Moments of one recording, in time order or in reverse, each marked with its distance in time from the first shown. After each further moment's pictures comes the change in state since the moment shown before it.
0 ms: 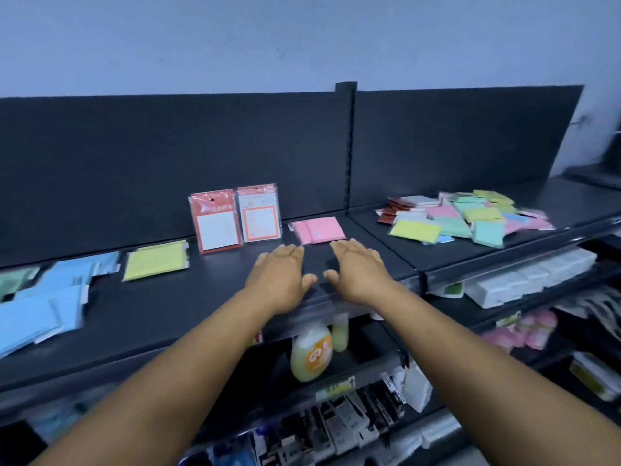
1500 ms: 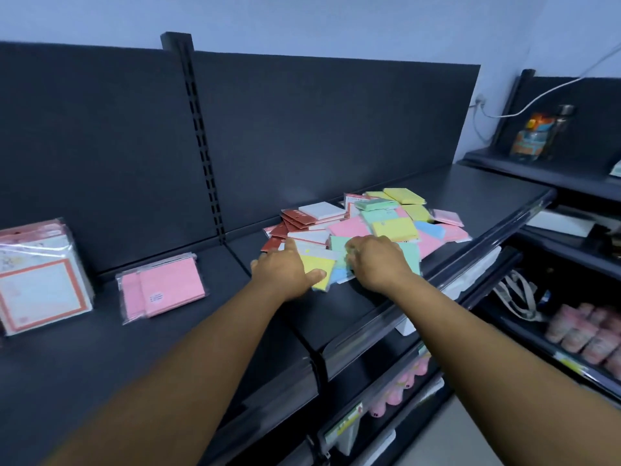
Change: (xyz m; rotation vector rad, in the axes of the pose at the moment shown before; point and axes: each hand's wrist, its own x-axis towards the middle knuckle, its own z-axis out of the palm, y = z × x) left_hand 0.269 0.172 0.084 -0.153 -0.197 -0.028; right_hand 0.121 0.280 -0.028 -0.138 0.095 0.318
